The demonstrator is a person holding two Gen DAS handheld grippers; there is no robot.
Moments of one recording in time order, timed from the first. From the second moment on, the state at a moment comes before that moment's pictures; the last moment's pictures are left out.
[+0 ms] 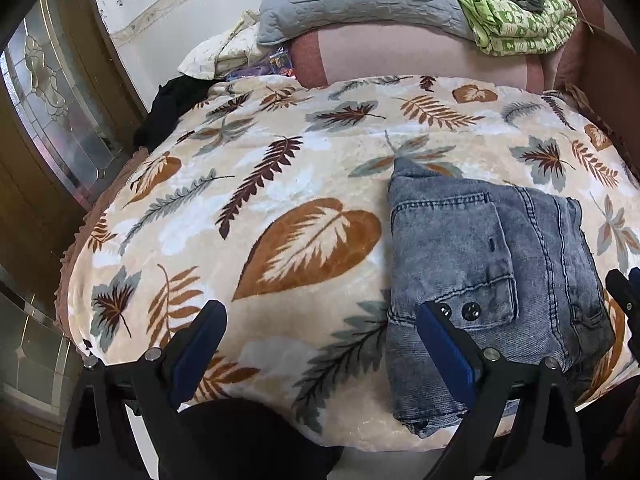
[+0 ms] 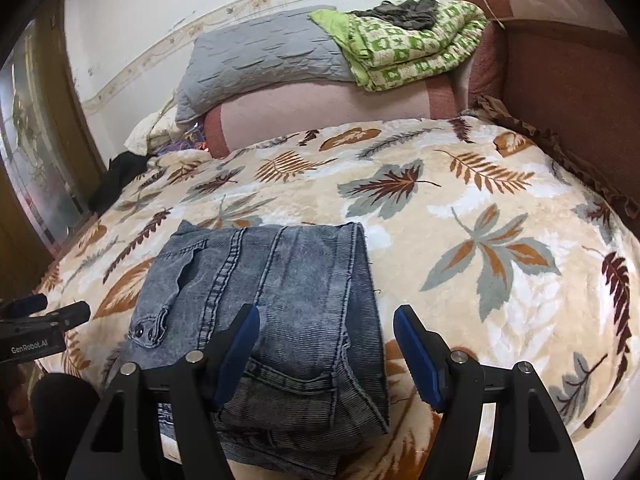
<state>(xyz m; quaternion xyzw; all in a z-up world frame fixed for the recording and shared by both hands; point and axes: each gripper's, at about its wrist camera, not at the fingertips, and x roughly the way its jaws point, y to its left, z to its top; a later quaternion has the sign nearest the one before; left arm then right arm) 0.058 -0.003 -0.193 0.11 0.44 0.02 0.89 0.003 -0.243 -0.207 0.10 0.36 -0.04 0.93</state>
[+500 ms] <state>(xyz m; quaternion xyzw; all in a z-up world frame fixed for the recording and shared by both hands) 0.060 -0.004 -0.202 0.11 0.45 0.02 0.89 0.004 -0.221 -0.210 0.06 0.36 -0.01 0.93</state>
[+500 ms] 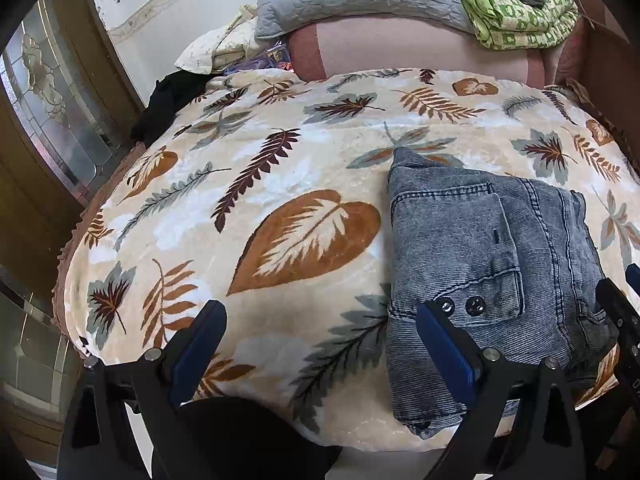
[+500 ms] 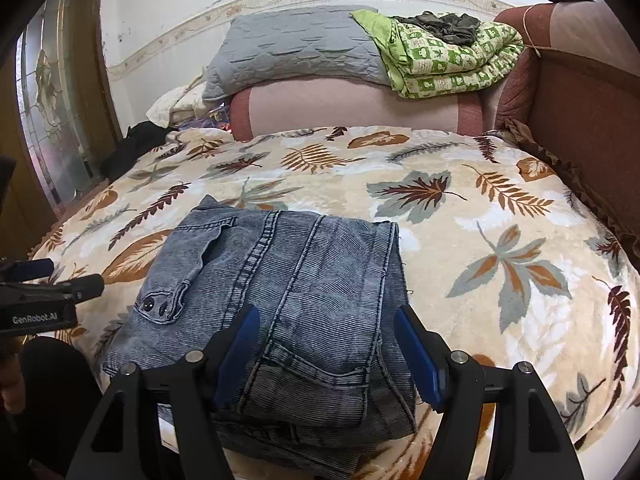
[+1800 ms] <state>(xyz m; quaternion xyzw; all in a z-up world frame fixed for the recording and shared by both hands) 0.061 -0.013 -0.218 0.12 0.47 0.01 0.88 0.010 -0.207 -0.218 0.05 0.39 0.01 0.92</state>
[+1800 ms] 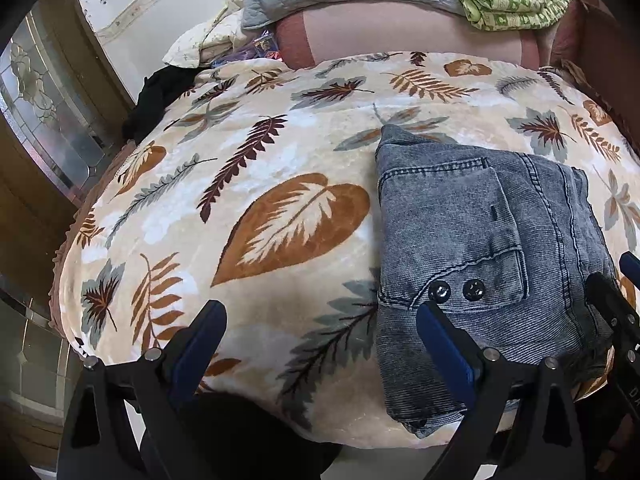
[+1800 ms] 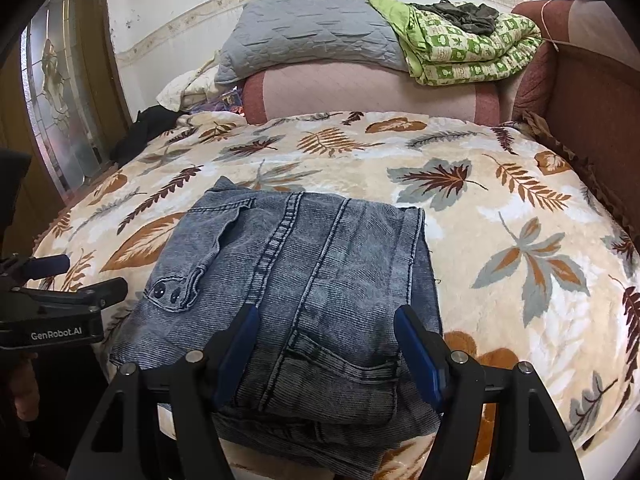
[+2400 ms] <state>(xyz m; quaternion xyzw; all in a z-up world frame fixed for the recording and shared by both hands) 0.067 -0.016 -0.253 0.13 0.49 0.01 0.86 0.022 -0.201 -0.246 0.03 0.45 0.02 0.89</state>
